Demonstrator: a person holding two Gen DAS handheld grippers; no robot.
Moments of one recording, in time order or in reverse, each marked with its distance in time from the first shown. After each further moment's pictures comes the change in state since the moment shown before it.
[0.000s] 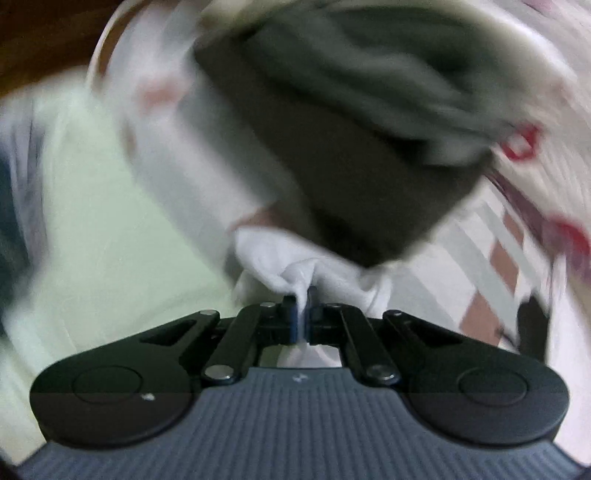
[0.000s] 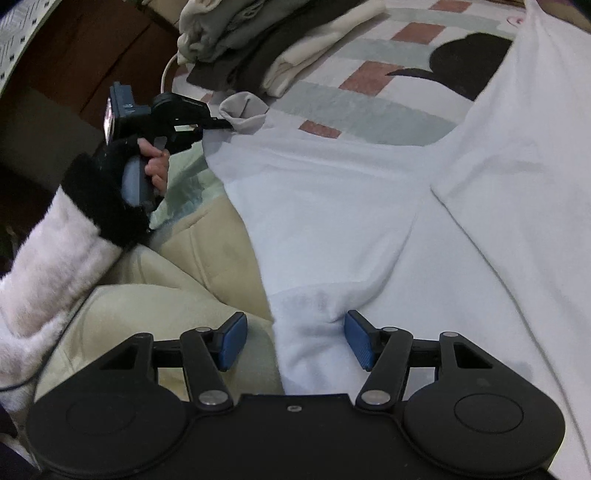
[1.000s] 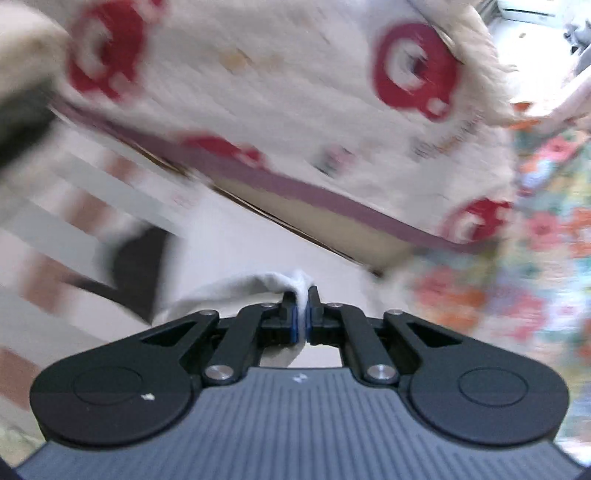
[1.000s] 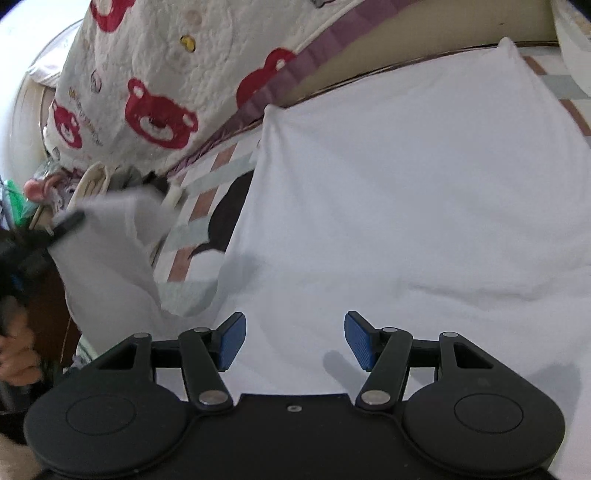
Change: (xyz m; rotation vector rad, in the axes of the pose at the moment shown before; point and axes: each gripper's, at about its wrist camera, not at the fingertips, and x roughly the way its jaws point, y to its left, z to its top) left arm -0.104 -0.259 -0.026 0.261 0.239 -0.921; right arm -0.144 -0.134 -0.041 0.486 -0.501 -0.223
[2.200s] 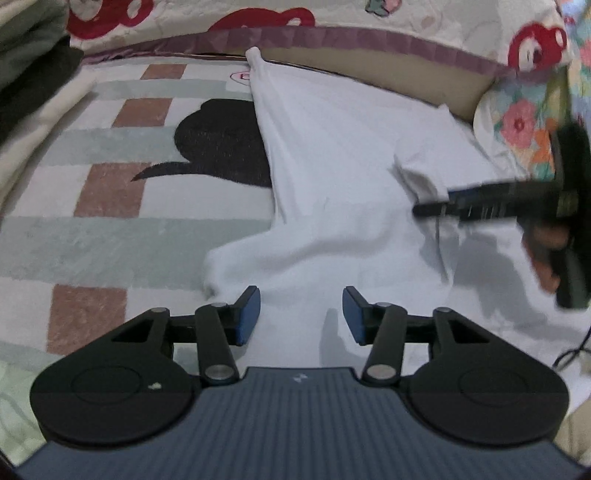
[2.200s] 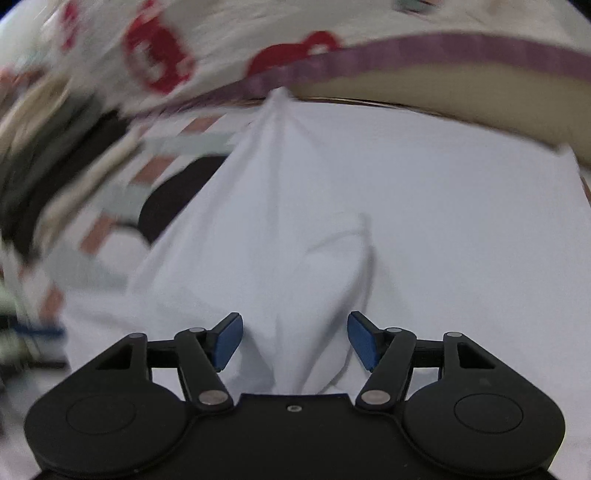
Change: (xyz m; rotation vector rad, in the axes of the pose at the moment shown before) left arm 0.013 0.092 -0.086 0.269 0.255 0.322; right arm 0.106 0.029 0.028 -0.439 0.002 -0.265
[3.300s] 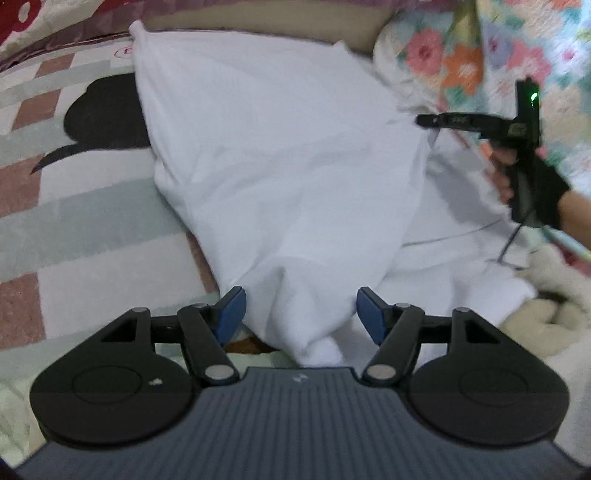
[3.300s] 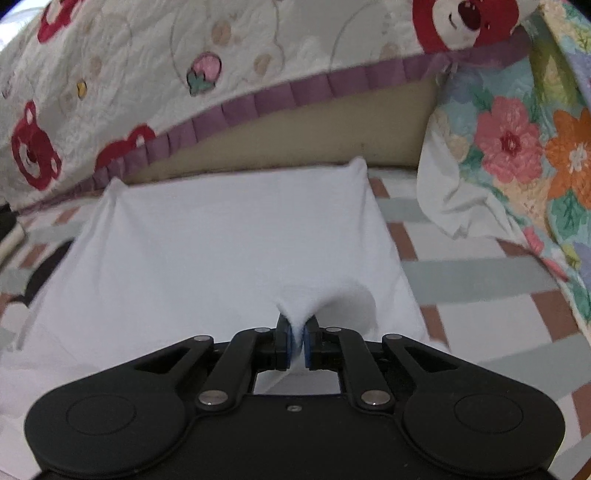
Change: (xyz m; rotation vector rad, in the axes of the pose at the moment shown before) left arm -0.001 -0.052 -0.030 0.209 0.186 -0.179; right arm -0.101 -0.115 -0.069 0.290 -0.225 -0.357
